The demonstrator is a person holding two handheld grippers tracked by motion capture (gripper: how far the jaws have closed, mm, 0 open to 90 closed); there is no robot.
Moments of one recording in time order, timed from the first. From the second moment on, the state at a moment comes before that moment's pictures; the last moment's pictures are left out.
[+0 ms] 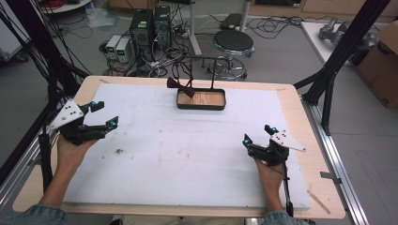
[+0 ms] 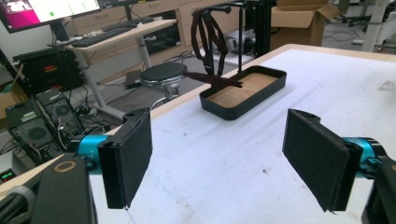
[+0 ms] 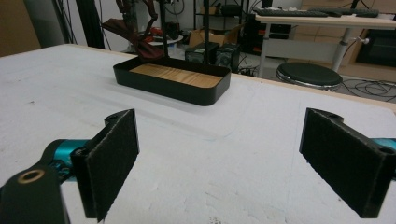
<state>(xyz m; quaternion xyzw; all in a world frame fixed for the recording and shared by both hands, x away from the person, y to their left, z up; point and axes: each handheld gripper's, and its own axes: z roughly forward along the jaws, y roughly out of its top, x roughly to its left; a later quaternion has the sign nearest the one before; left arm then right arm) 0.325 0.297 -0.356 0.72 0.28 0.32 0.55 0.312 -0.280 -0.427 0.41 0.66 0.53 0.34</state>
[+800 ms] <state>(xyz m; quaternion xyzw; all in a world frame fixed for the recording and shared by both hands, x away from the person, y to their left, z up) 0.298 0.296 -0.414 0.73 0.30 0.32 0.52 0.311 -0.278 -0.428 0.42 0.67 0.52 0.34</state>
